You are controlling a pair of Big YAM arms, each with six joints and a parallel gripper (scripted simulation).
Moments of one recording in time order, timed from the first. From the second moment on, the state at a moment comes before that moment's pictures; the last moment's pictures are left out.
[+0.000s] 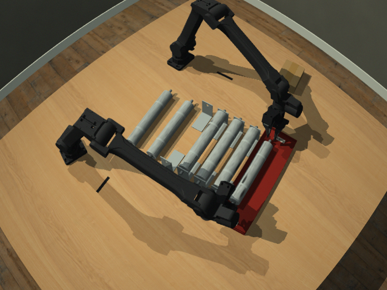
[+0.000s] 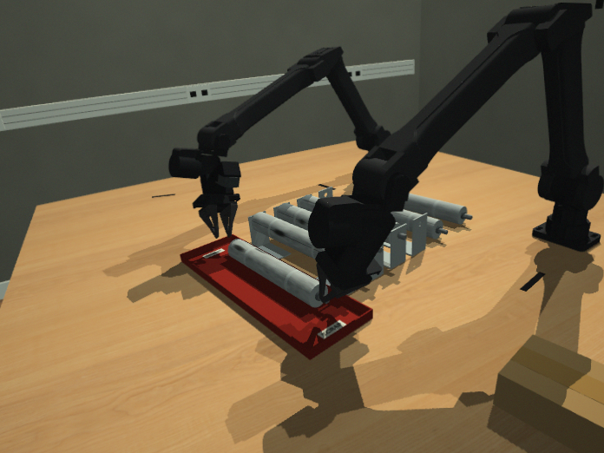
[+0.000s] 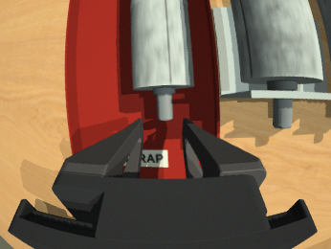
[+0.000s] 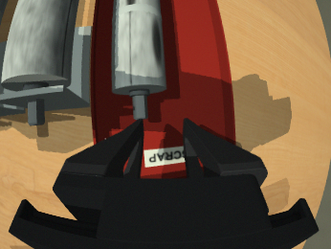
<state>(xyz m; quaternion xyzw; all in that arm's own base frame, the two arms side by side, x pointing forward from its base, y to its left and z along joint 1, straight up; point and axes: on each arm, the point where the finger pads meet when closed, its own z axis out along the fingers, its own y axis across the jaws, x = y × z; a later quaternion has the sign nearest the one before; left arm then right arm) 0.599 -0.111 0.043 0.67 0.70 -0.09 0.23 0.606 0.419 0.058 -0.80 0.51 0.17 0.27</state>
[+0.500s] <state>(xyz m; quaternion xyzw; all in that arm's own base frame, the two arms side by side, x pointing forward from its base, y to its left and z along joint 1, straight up) 0.598 -0.090 0.086 0.67 0.70 -0.08 0.24 0.613 0.392 0.100 -0.80 0.51 0.16 0.29</state>
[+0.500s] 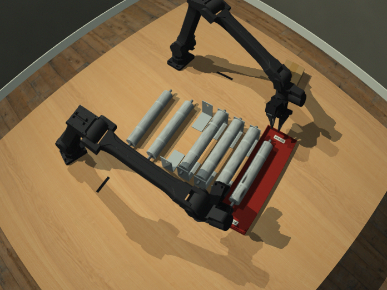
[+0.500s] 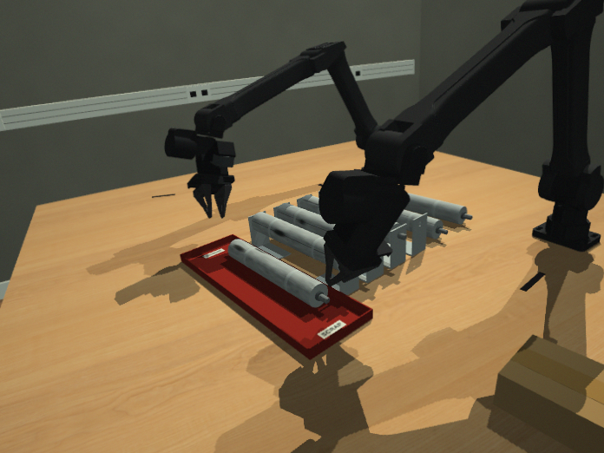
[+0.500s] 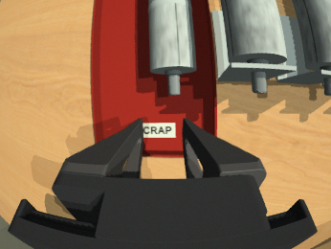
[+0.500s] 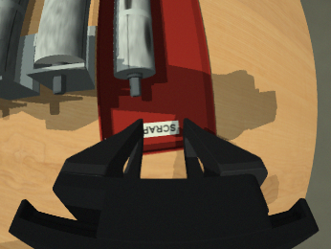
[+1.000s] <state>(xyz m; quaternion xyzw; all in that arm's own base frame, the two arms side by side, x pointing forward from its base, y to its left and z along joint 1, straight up) 0.596 -0.092 0.081 0.67 0.70 -0.09 0.24 0.610 0.393 0.090 -0.80 0.51 0.17 0.28</state>
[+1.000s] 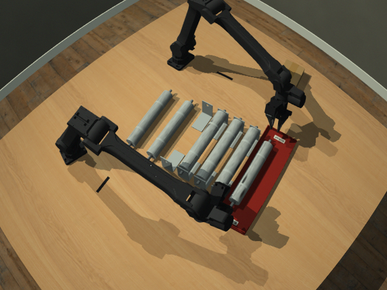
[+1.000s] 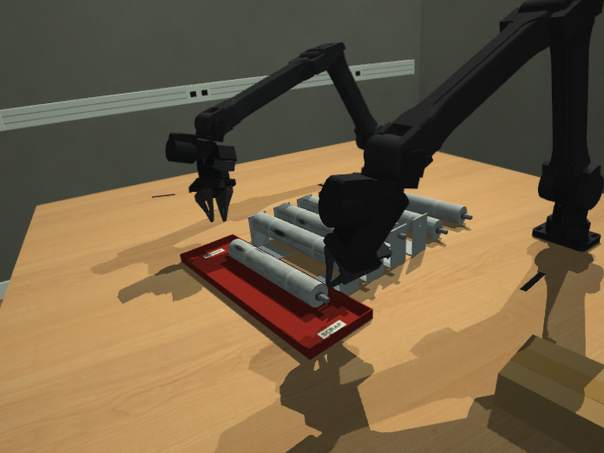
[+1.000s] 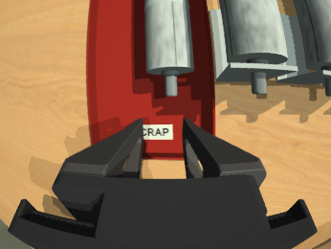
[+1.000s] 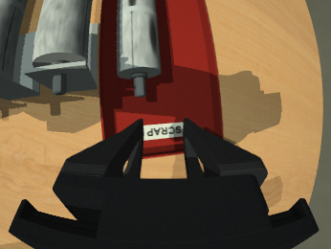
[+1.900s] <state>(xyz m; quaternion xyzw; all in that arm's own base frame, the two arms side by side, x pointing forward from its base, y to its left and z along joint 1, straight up) 0.596 -0.092 0.081 0.67 0.70 -0.09 0.24 0.610 0.394 0.093 -0.80 0.51 0.17 0.28</state>
